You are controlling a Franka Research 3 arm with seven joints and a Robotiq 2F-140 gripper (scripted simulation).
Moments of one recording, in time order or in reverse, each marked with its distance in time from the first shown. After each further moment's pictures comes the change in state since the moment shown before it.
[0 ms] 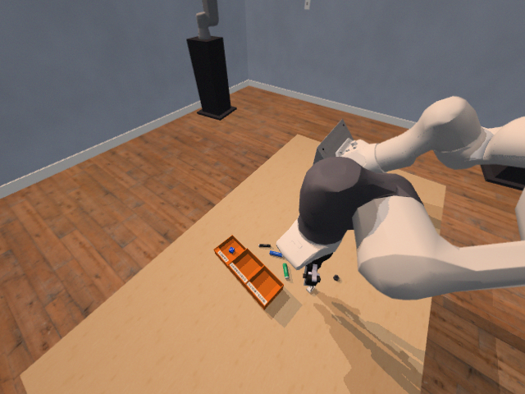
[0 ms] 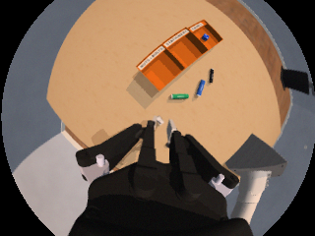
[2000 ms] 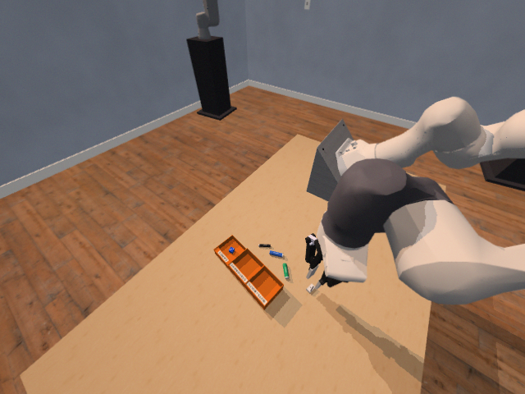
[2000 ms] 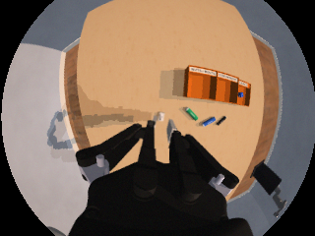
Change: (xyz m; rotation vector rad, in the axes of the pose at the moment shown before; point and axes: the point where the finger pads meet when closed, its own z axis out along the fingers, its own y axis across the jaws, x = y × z) arm -0.020 -0.002 0.000 -0.027 0.090 -0.803
